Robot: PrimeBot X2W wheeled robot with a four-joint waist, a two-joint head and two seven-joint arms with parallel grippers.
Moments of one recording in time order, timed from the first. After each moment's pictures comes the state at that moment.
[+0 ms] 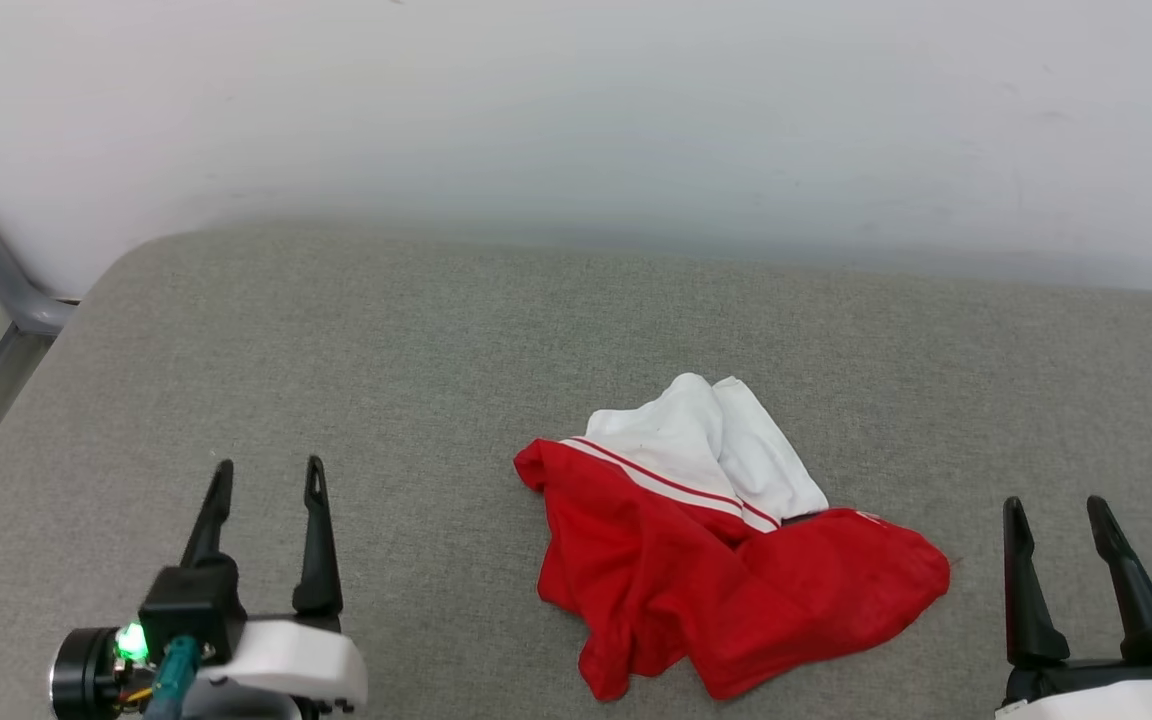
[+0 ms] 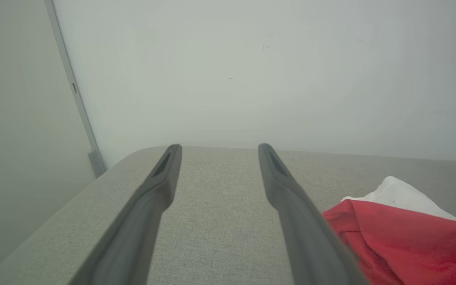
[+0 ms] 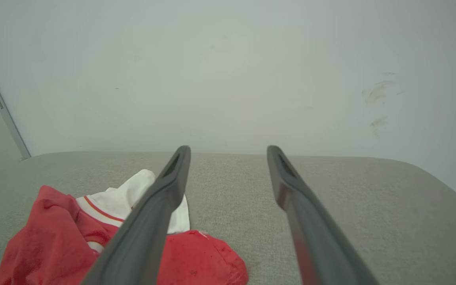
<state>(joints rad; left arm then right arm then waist) -0.05 0.40 -0.36 -0.01 -0.41 0.39 -0.26 0.12 -0.05 -0.13 -0.02 0.13 0.13 -0.26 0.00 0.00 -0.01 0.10</state>
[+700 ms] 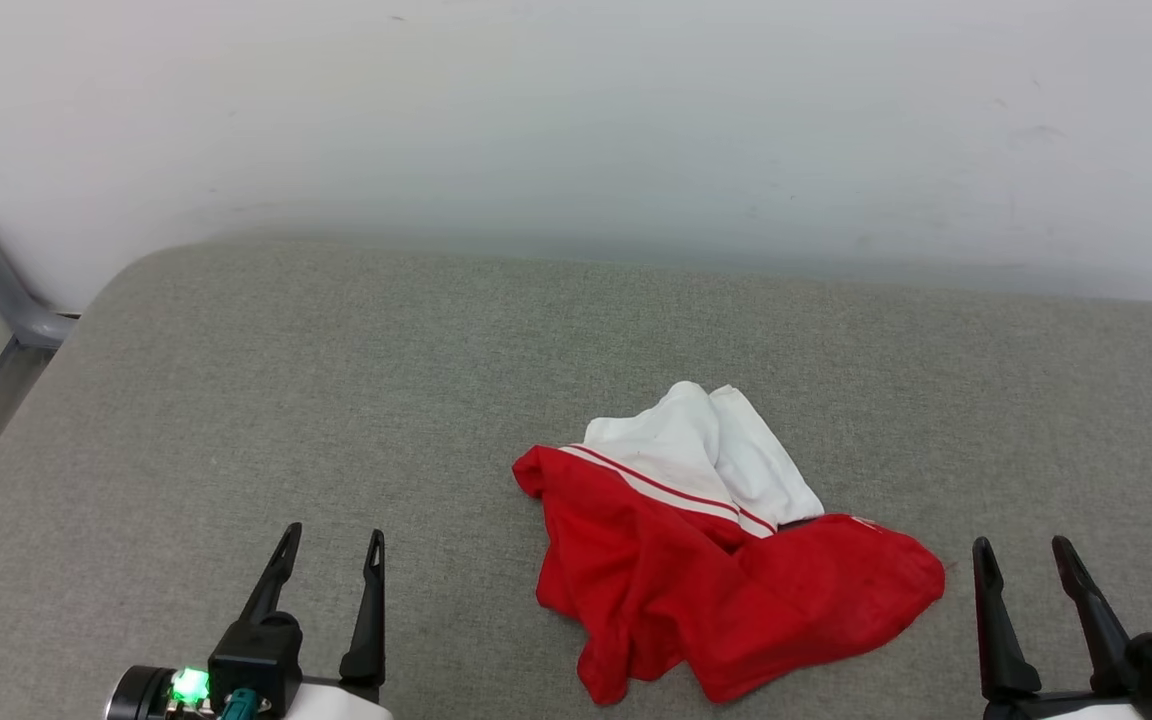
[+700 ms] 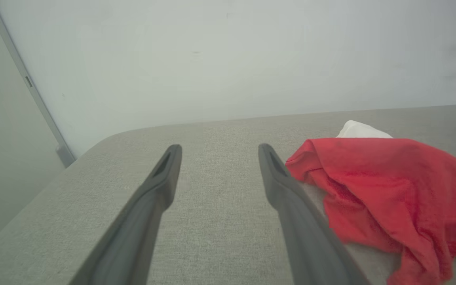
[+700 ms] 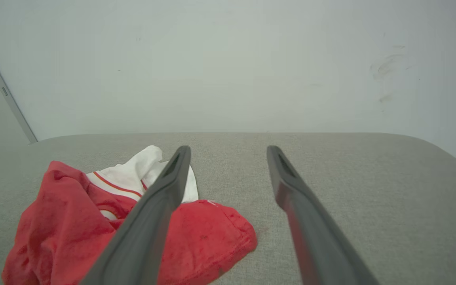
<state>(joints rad) 0.06 0.20 -0.19 0.09 -0.13 0.11 -0.26 0.15 -0.05 -0.09 0.04 0.15 0.13 -0.26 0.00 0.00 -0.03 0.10</state>
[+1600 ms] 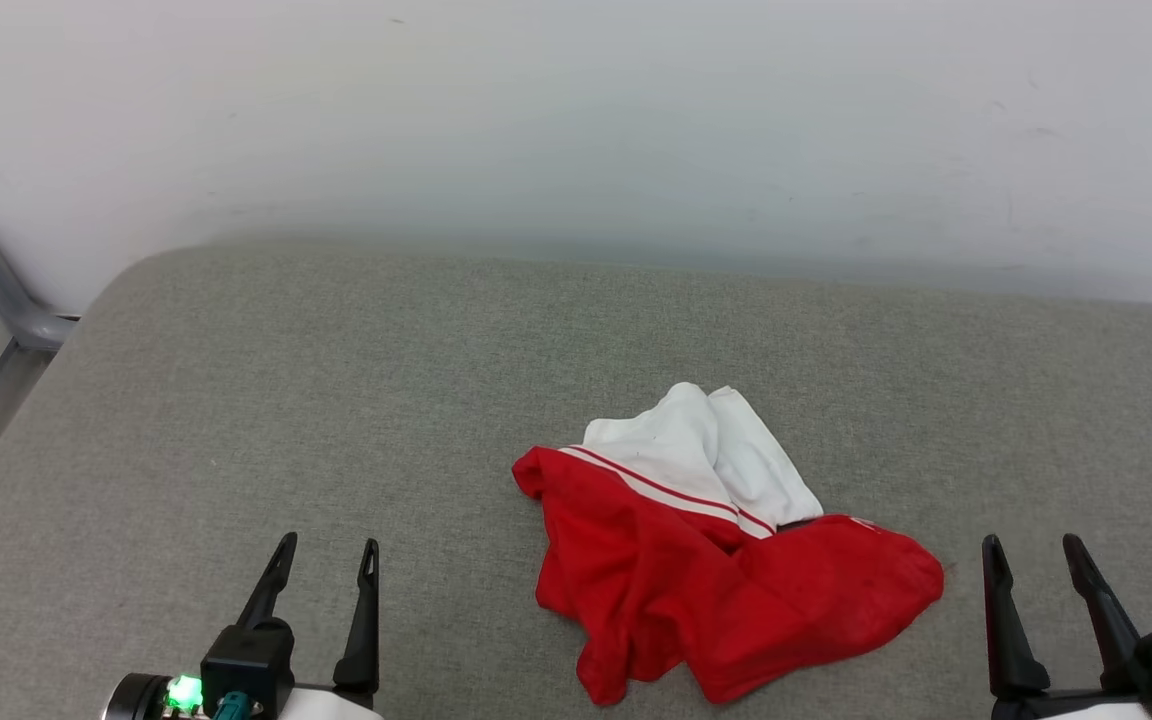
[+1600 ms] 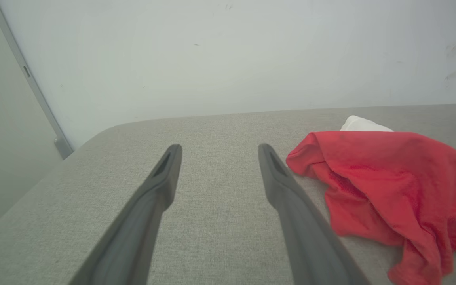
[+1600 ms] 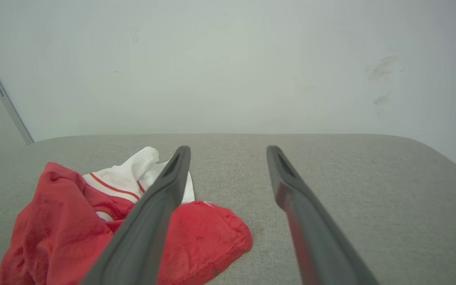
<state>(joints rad) 0.07 0.12 -0.08 0.12 -0.05 0.00 -0.26 0.15 -0.05 -0.10 0.03 0.14 0.13 -0.26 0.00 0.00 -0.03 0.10</state>
